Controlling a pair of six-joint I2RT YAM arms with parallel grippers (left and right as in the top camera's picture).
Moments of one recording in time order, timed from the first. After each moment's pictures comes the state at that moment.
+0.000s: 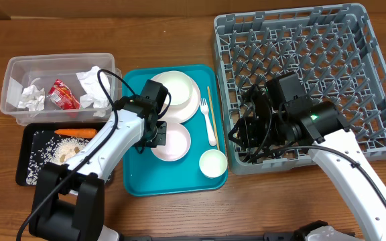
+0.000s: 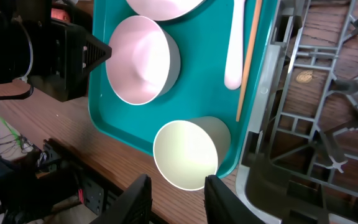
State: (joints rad) left arm -0.35 1.69 1.10 -0.89 -0.09 -0.33; right arm 0.37 1.36 1.22 -1.05 -0.48 0.26
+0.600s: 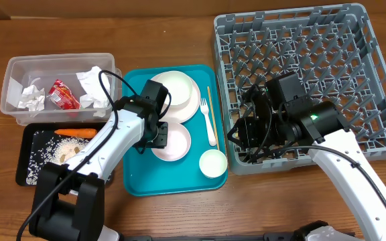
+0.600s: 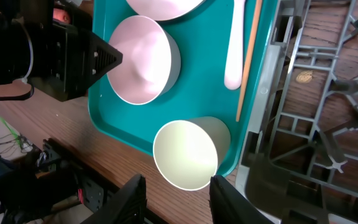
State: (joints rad) left arm -0.35 1.69 1.10 -0.90 -0.04 -0.31; right arm 0.37 1.36 1.22 -1.05 -0.48 0.25
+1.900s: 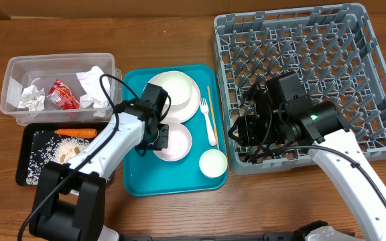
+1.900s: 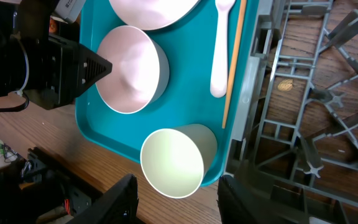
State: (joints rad) left arm -0.35 1.69 1.05 -0.84 -0.02 -0.31; right arm 0.37 1.36 1.22 -1.04 -0.43 0.25
